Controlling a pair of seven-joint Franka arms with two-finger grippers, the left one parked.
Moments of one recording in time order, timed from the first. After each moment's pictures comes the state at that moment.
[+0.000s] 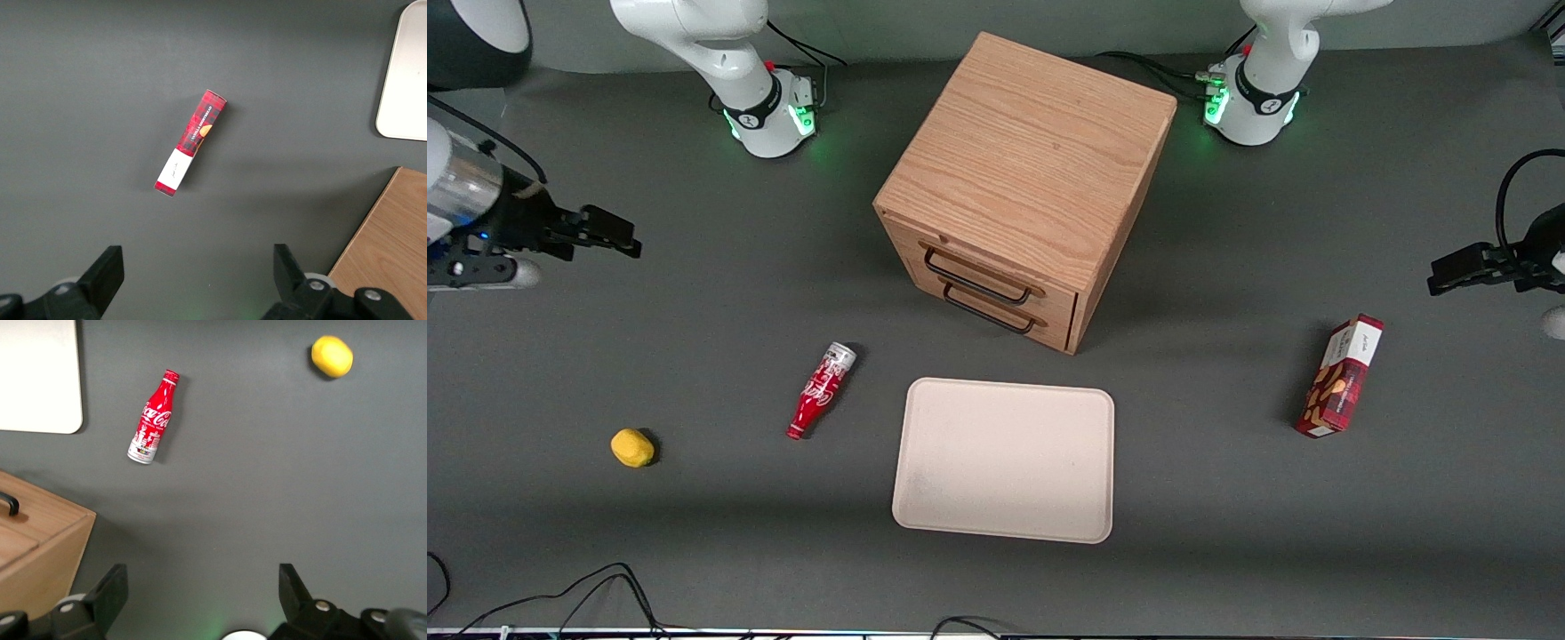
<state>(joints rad) -0.03 -0.03 0.08 -1.72 0.05 1.57 0.11</state>
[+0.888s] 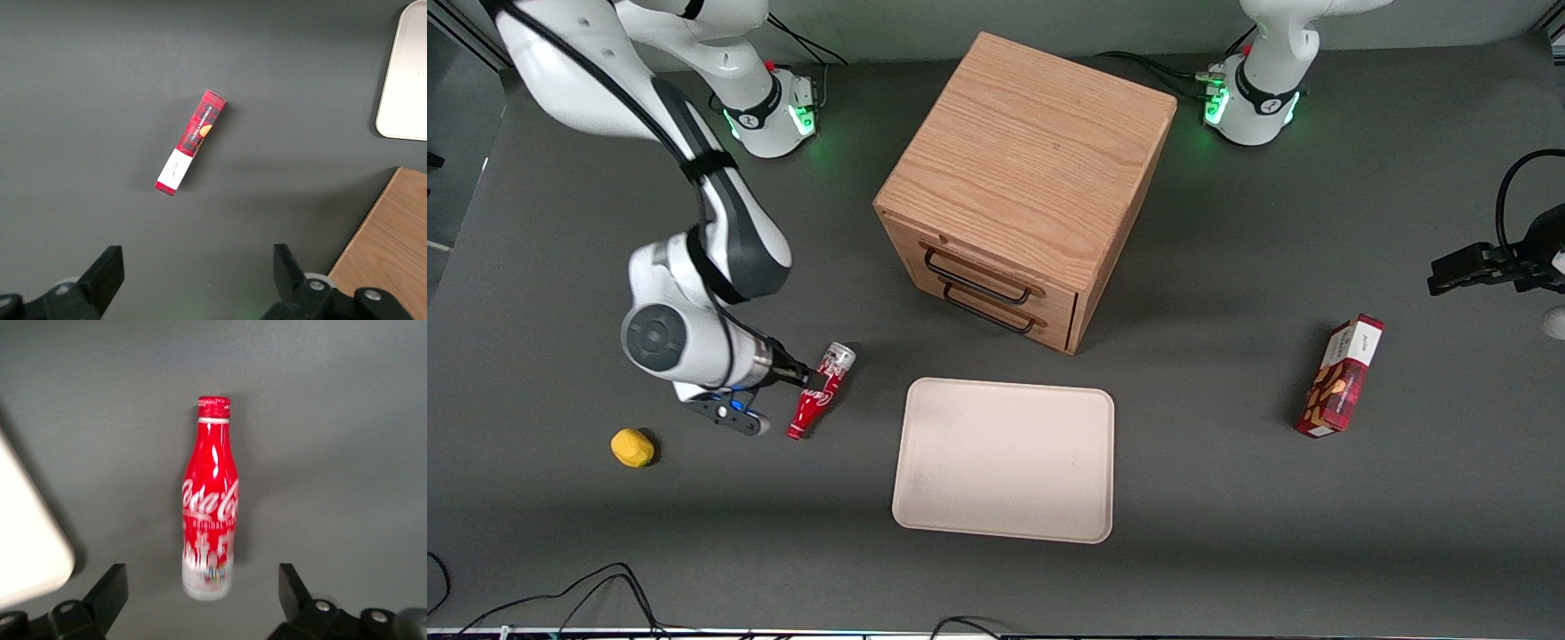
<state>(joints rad) 0.11 0.53 0.18 -1.71 -0.06 2.09 0.76</state>
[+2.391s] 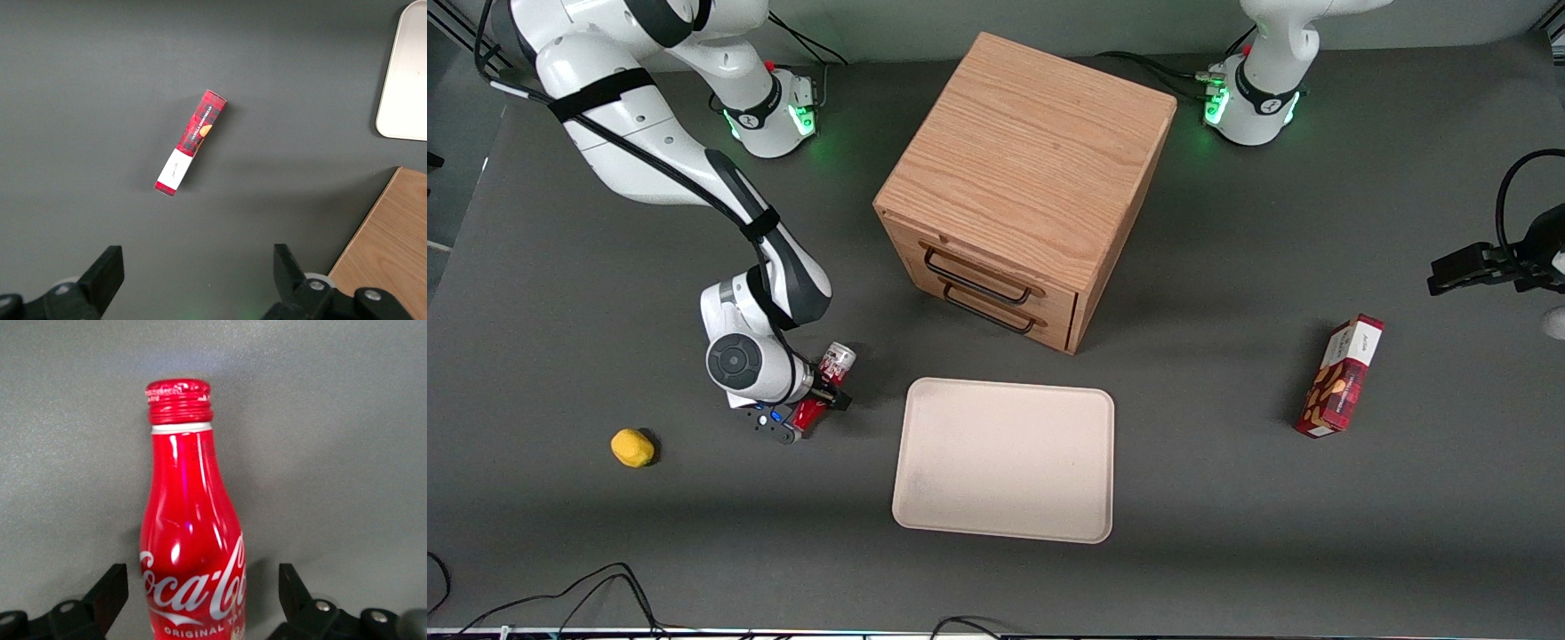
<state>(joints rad) 0.11 0.67 0.18 -1.77 -0.16 2.28 0.91</state>
